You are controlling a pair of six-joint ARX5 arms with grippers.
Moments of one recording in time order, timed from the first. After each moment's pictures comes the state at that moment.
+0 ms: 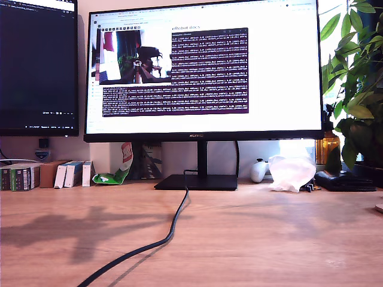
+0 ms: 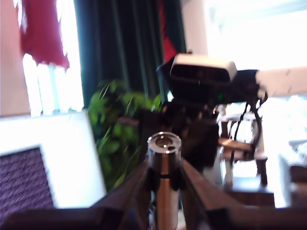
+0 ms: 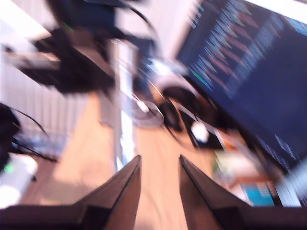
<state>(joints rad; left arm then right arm) -0.17 0.99 0.63 0.97 1.04 -0.46 0.60 1.42 1.47 -0.42 -0.77 -0.60</state>
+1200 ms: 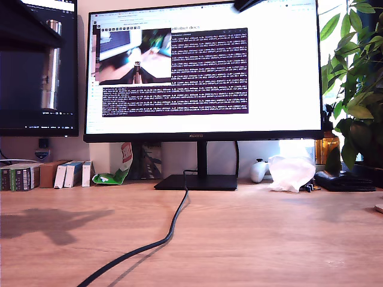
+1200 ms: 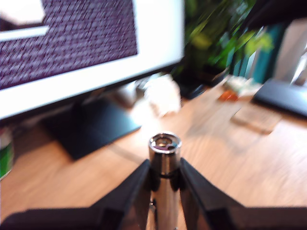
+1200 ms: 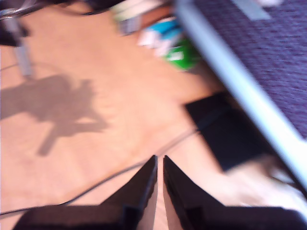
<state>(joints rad) -0.08 0.99 0.72 -0.15 0.72 0.23 0.44 1.33 1.47 -0.73 -0.27 -0.44</state>
